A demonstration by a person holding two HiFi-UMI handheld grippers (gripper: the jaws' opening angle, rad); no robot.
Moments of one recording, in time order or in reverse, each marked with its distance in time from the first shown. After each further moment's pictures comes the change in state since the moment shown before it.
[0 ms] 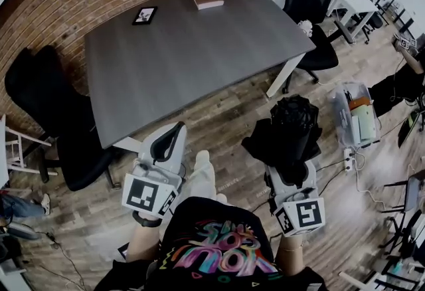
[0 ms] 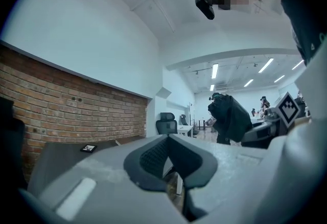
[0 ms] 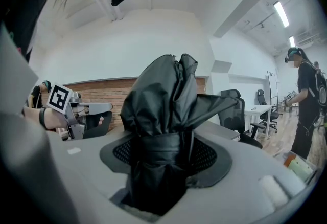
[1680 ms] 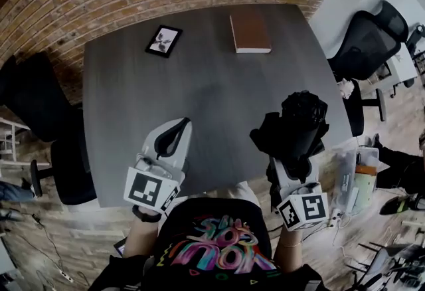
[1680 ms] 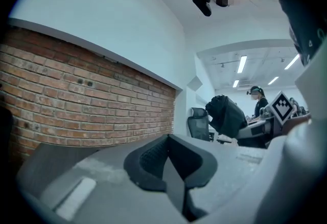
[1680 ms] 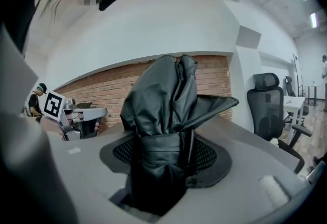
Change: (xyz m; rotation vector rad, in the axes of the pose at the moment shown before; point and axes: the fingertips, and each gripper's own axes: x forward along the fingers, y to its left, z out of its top) left arm 0.255 0.281 -0.032 -0.080 0.052 0.183; right arm 0.421 -0.075 0.051 0.025 0.106 0.168
